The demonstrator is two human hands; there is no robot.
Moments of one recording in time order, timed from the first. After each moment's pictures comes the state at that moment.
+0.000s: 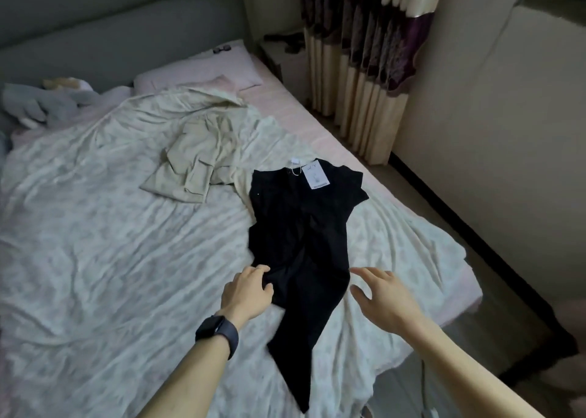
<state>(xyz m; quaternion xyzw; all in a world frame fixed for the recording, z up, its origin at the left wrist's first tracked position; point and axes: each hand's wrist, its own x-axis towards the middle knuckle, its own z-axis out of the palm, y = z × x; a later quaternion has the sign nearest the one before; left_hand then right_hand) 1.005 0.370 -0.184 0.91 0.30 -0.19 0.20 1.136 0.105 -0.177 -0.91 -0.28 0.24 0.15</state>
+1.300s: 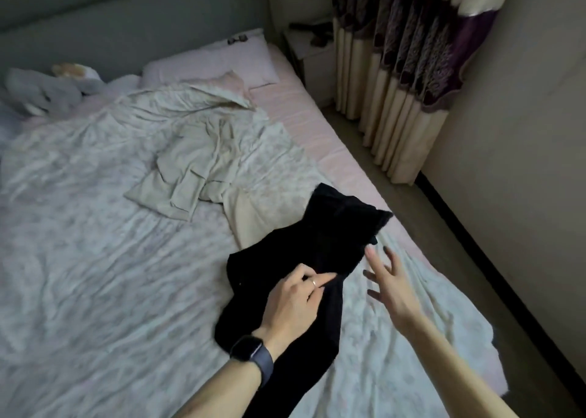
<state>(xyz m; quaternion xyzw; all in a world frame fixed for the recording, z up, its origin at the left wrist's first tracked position) 1.232 0.345 -0.250 0.93 0.21 0.04 0.29 1.379 0.190 -0.270 -0.71 0.04 0.39 0.58</state>
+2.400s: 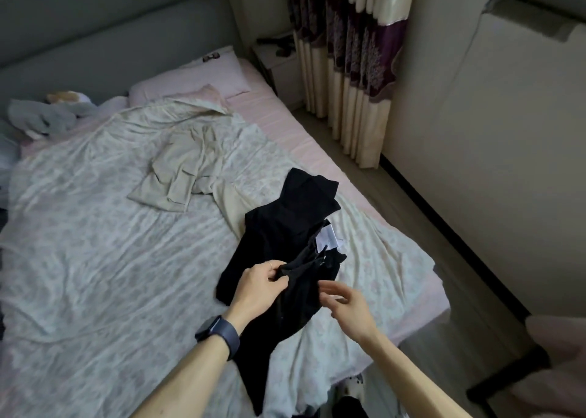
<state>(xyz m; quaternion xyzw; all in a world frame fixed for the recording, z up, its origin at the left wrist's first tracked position) 1.127 0.259 -0.151 0.84 0.34 -0.09 0.40 1.206 0.054 -0.199 -0.73 -0.06 0.40 0.56</state>
